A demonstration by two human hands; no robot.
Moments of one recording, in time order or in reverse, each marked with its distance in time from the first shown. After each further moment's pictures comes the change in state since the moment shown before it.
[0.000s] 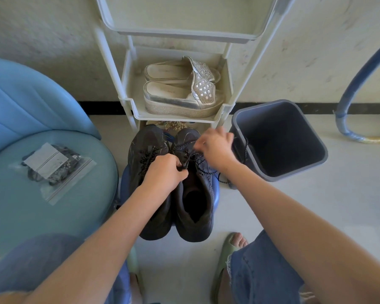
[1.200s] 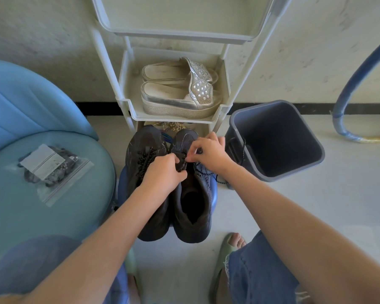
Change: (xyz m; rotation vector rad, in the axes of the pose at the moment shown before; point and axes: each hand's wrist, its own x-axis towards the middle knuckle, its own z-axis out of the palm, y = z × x) left_hand 0.002 0.000 0.003 0.064 0.014 0.015; right_hand -0.007 0.000 -0.001 0.321 -0.130 -0.025
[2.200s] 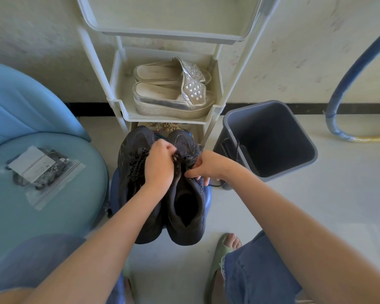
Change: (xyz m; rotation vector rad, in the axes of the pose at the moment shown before) left_hand 0.037 0.003 0.025 -0.398 0.376 -0.025; right_hand -0.022 -0.002 -0.021 0.084 -0.409 0.238
